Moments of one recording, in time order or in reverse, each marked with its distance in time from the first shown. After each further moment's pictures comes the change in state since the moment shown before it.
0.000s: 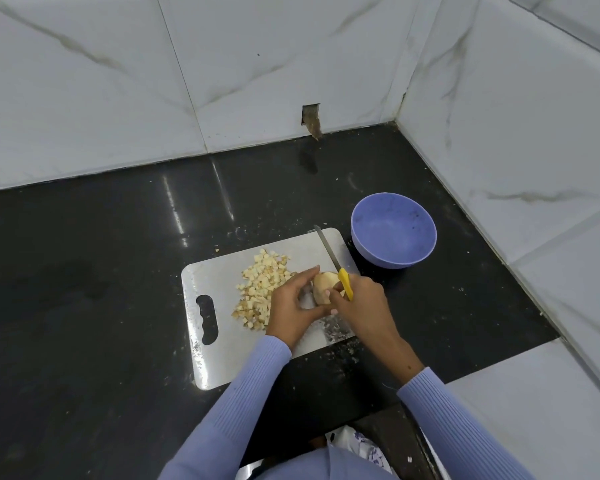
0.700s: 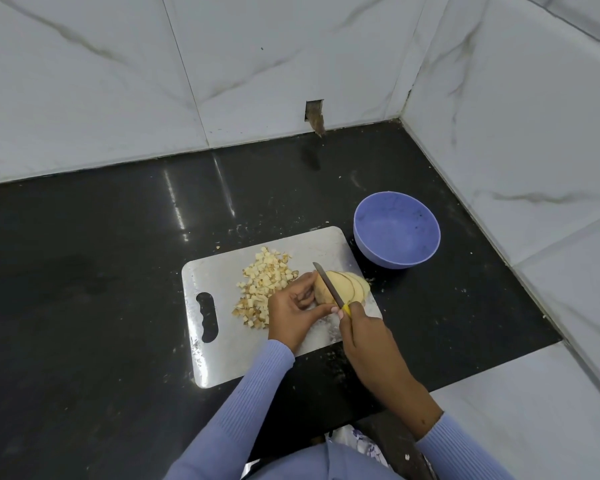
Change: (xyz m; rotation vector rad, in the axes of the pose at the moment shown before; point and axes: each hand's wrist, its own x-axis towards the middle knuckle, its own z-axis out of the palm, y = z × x) left_hand -0.006 -0.010 0.008 -0.300 0.068 -0.144; right_hand -0.049 0.011 0.002 -0.203 -0.109 -0.096
